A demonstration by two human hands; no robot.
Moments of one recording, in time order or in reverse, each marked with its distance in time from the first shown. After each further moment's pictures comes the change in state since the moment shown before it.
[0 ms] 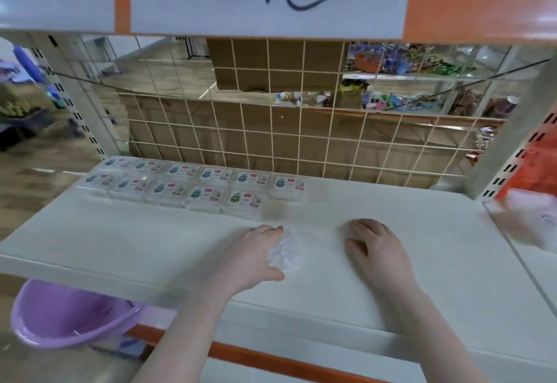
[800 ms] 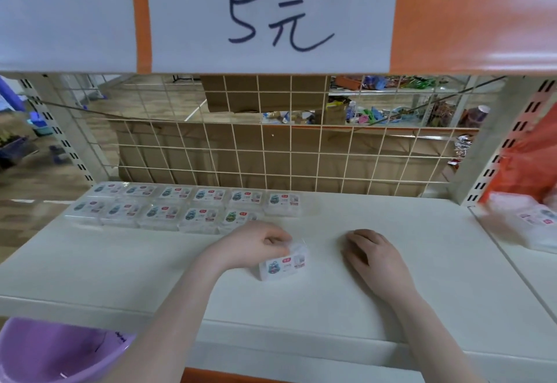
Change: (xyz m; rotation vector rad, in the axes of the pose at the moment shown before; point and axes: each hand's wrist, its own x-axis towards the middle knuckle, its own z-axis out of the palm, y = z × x) left_hand 0.032 -0.006 -0.039 -0.292 -0.116 0.096; right_hand 0.003 0.006 0.002 0.020 -0.031 0.033
